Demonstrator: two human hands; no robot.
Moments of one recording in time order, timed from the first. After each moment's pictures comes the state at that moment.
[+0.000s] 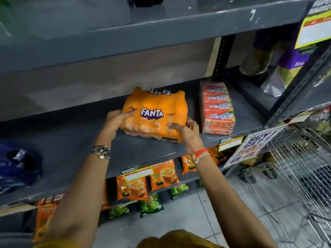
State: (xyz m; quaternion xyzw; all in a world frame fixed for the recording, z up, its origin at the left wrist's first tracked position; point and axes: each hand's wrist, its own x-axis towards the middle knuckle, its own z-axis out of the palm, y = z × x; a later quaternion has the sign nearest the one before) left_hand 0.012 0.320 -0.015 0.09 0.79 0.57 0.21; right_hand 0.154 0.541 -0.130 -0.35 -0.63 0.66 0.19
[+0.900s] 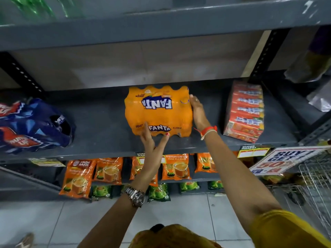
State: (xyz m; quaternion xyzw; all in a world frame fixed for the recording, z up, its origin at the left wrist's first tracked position) left_hand 0.172 0.316 -0.074 0.10 0.75 0.66 0.06; right_hand 0.115 0.496 -0.037 -0.17 -0.66 0.73 0.11
